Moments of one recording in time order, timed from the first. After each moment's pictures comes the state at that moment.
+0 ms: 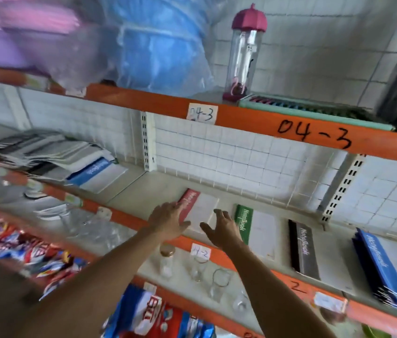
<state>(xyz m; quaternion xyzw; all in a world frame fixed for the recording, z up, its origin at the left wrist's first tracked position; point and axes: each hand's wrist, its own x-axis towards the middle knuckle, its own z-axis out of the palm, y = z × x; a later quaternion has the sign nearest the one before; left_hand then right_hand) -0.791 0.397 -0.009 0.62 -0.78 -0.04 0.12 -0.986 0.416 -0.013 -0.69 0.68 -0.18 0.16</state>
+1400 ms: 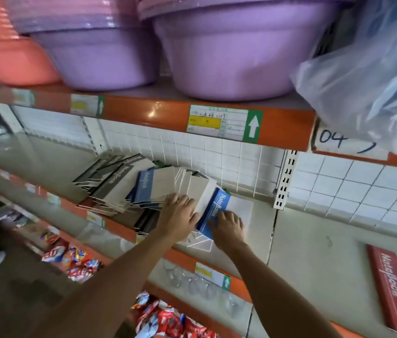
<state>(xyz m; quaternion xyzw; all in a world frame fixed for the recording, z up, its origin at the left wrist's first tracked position) -0.318 0.153 -0.023 0.60 -0.77 0.17 0.13 -0.489 0.141 -0.071 -0.71 0.66 -0.18 0.17</state>
